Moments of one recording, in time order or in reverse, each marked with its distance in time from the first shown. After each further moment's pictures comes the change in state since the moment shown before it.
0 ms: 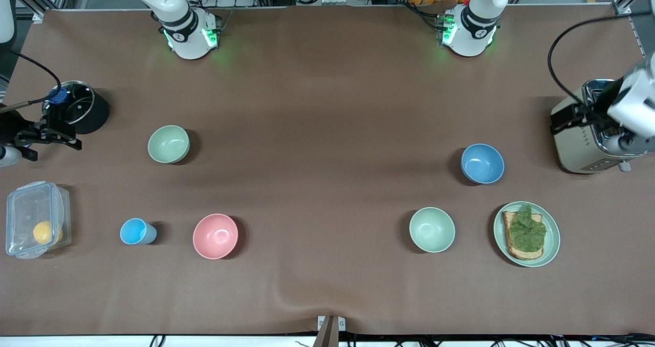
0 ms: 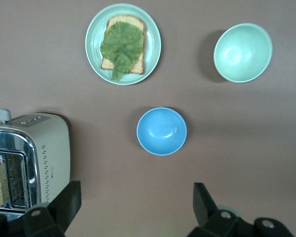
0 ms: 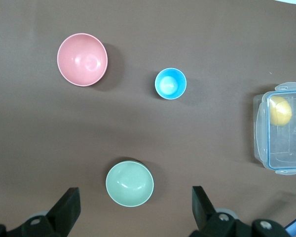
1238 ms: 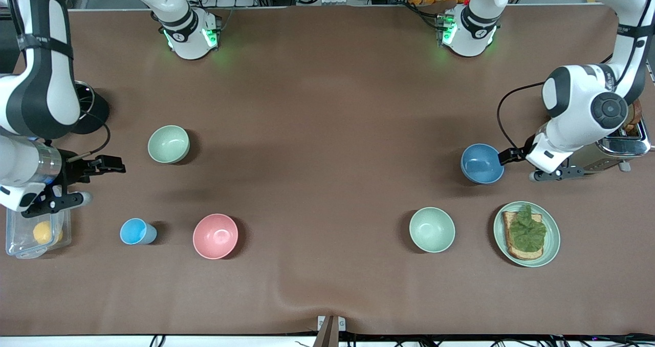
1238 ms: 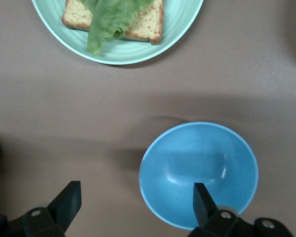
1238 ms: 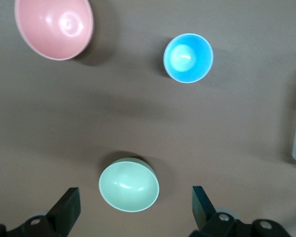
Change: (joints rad) left arm 0.095 0.046 -0.009 -0.722 0.000 0.822 0.002; right arm 0.005 0.224 -0.003 -0.015 0.000 0.041 -0.013
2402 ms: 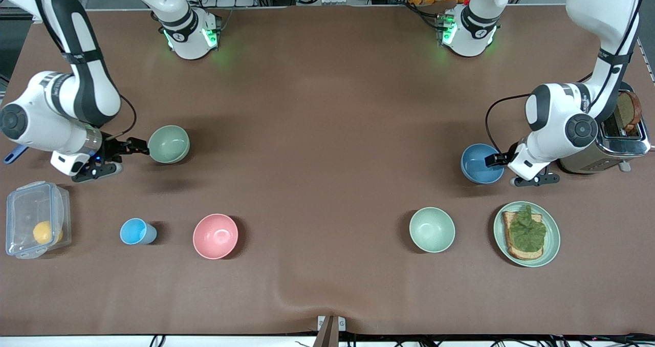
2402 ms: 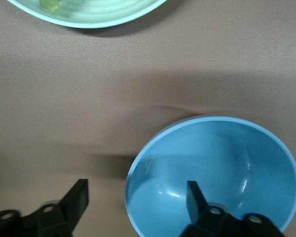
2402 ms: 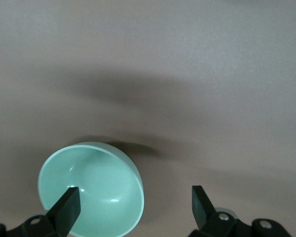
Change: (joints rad) left arm -0.001 0.125 -0.003 -0.003 0.000 0.055 0.000; right arm -0.080 -0.192 0.004 -0.744 0.048 0.601 -0.135
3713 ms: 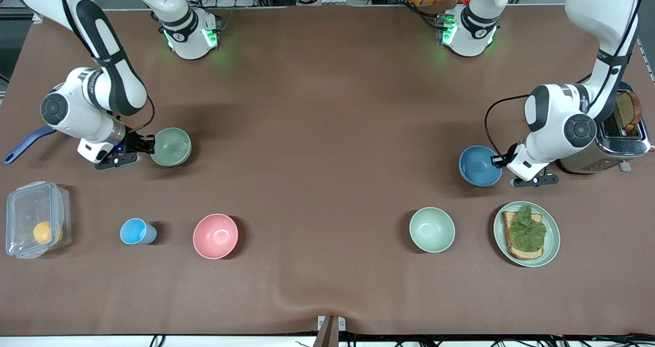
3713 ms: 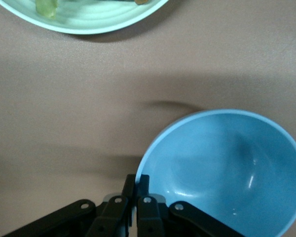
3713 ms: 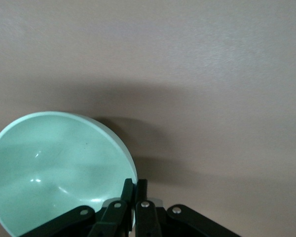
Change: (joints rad) left arm -0.001 0.003 -0.004 0.004 0.000 0.008 0.000; right arm 0.031 -0.003 0.004 -0.178 0.006 0.191 0.076
